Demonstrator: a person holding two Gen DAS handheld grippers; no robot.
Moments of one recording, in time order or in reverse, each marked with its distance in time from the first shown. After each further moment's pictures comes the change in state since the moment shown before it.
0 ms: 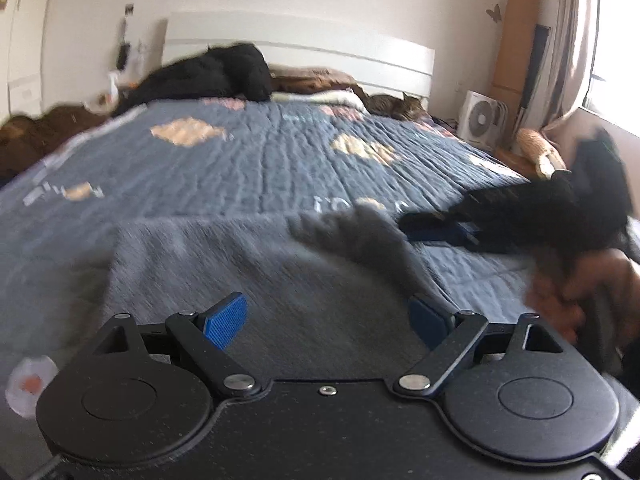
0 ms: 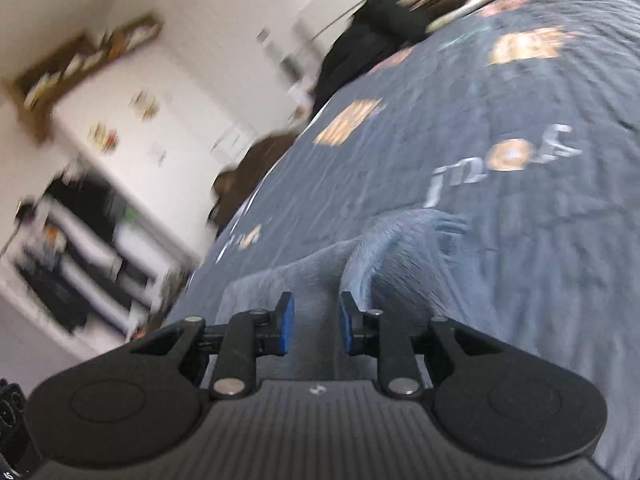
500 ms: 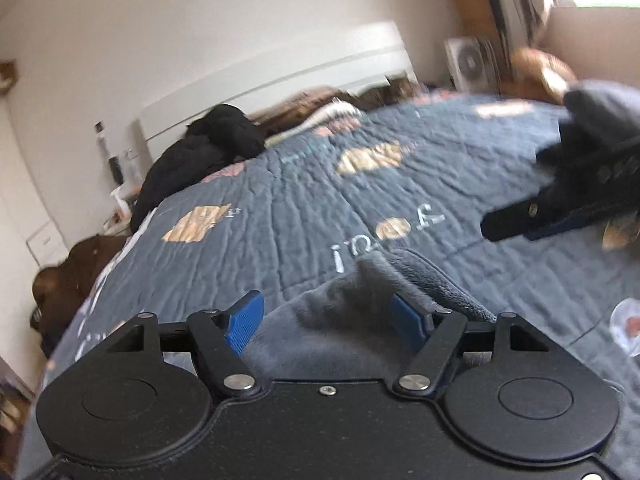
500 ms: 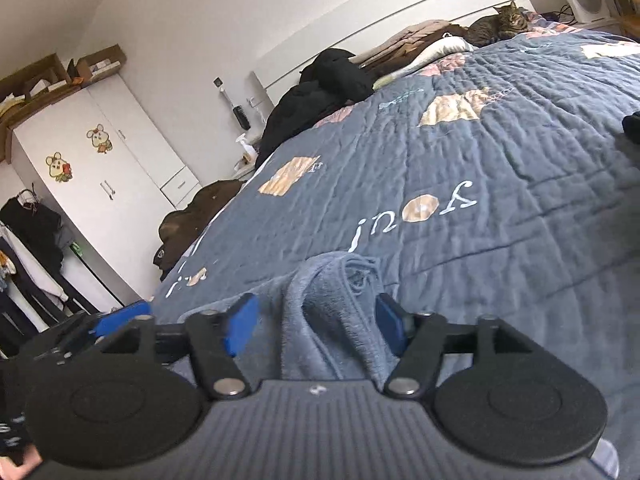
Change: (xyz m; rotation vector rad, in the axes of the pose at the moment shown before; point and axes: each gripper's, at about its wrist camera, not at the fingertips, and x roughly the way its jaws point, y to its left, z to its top) left arm 0.061 -0.091 0.045 0.444 -0.009 0.190; right arm -0.061 -0.004 0.010 -0.050 -0.121 -0.163
